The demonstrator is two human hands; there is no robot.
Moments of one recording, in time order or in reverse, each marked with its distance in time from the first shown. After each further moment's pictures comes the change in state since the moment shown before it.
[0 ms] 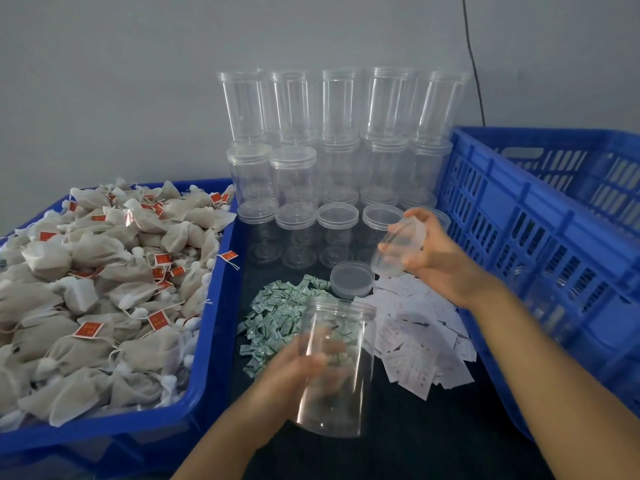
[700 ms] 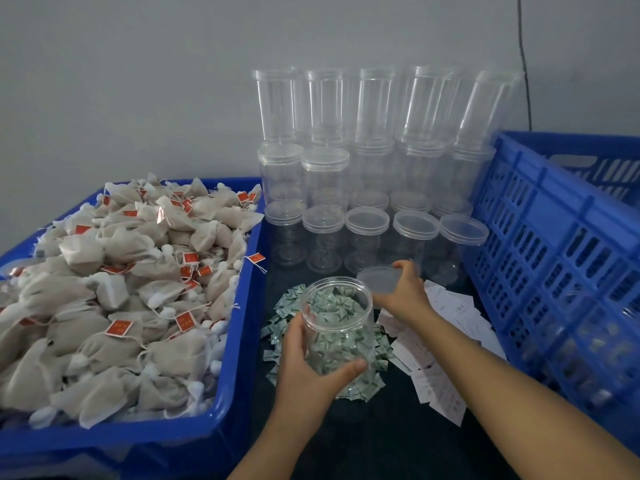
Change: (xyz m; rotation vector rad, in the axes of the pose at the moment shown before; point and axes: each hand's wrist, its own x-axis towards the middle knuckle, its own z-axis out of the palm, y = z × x) left_hand 0.010 -0.008 0.006 0.102 0.497 0.329; right_hand 0.070 0.124 0.025 -0.851 0.429 0.345
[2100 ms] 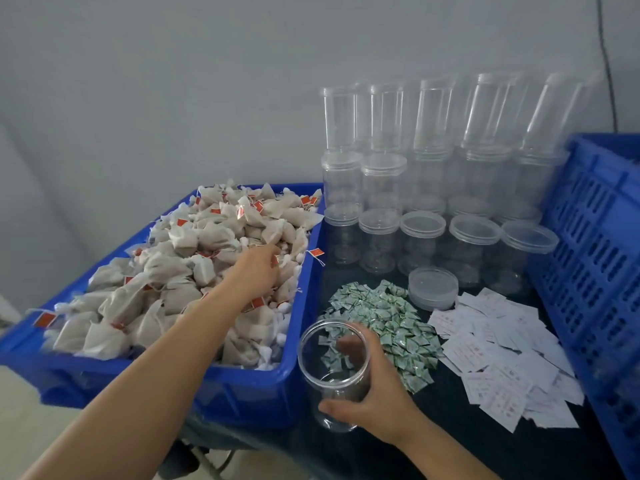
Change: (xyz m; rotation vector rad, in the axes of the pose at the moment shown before) left_hand 0.097 0.079 -0.140 1.260 0.113 -0.074; right_hand -0.180 -0.041 0.063 0.465 -0.510 -0.467
